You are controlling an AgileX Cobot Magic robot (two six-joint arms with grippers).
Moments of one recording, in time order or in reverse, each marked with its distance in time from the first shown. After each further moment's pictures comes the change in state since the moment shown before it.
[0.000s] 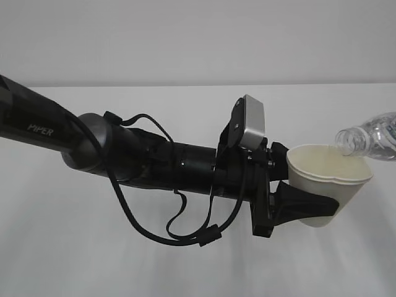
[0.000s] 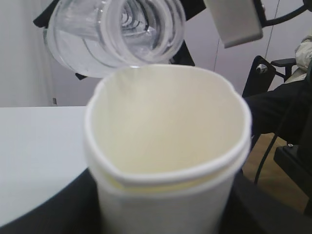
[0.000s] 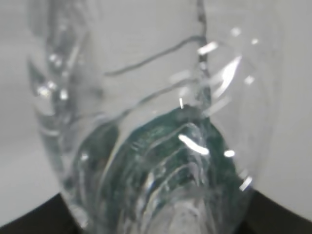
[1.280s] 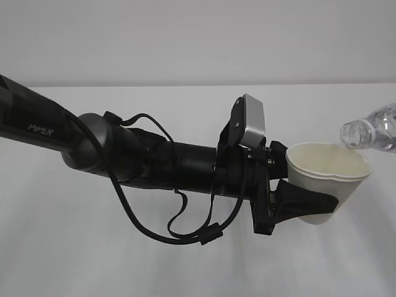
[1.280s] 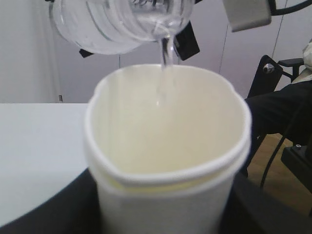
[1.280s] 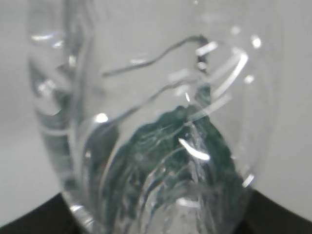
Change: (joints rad) left arm 0.000 0.000 0.000 -0.017 0.015 0.000; right arm 0.000 -0.023 -0.013 -0.048 0.025 0.011
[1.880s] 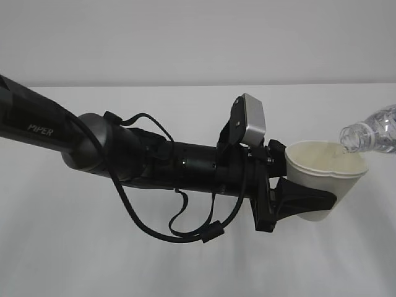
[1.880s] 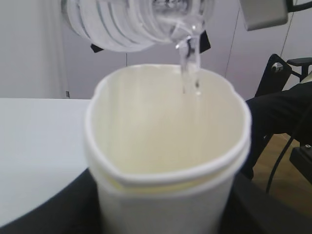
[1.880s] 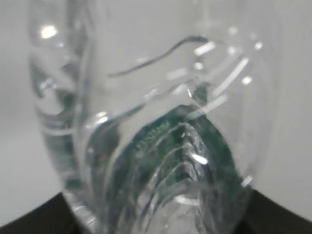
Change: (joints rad) left arm 0.000 0.000 0.000 -0.019 0.024 0.000; right arm 0.000 0.000 0.000 -0.035 0.000 0.001
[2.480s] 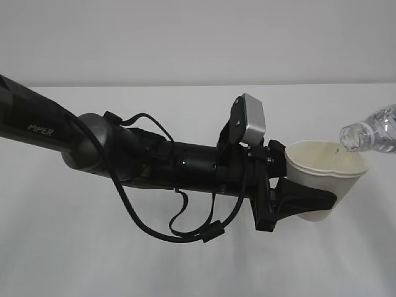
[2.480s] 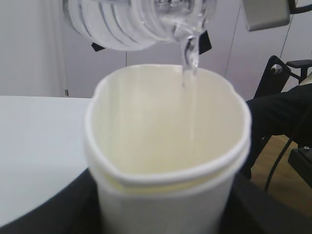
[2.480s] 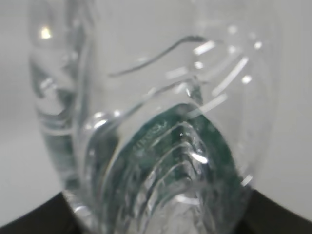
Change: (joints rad) left arm 0.000 0.000 0.000 0.000 0.001 -0.016; right arm 0.000 0.000 0.000 -0.002 0.000 0.008
